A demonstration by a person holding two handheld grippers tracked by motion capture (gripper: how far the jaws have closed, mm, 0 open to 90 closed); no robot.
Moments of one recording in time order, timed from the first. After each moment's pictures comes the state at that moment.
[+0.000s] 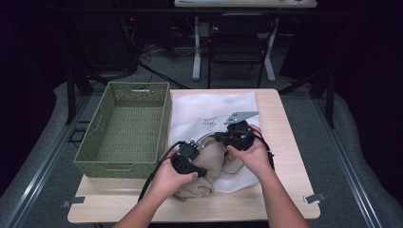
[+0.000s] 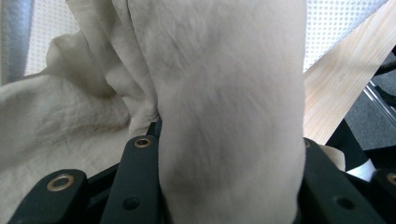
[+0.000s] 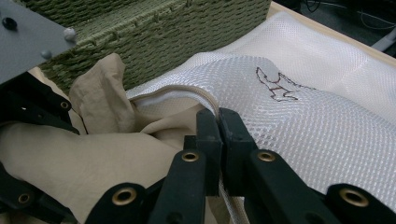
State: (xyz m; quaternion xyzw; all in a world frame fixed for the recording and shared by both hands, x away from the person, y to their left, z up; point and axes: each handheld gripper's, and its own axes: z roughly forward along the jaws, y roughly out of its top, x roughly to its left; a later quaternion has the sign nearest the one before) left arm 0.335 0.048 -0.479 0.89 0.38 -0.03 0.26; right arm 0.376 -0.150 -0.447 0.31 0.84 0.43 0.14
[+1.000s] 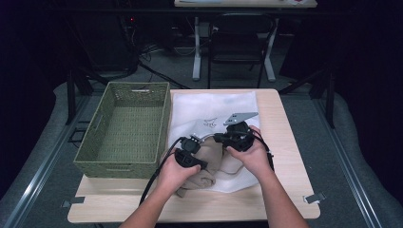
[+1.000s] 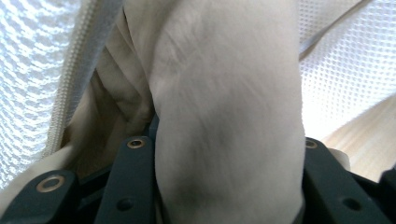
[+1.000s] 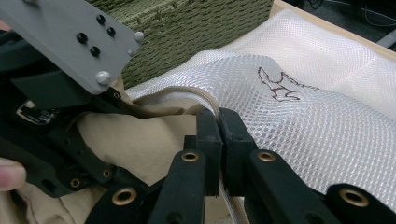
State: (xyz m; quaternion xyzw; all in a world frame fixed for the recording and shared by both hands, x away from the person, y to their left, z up) left arm 0.362 0.042 -0.505 0.87 0.42 0.00 0.25; right arm 0.375 -0.149 -0.450 0.32 0.84 0.42 0.13
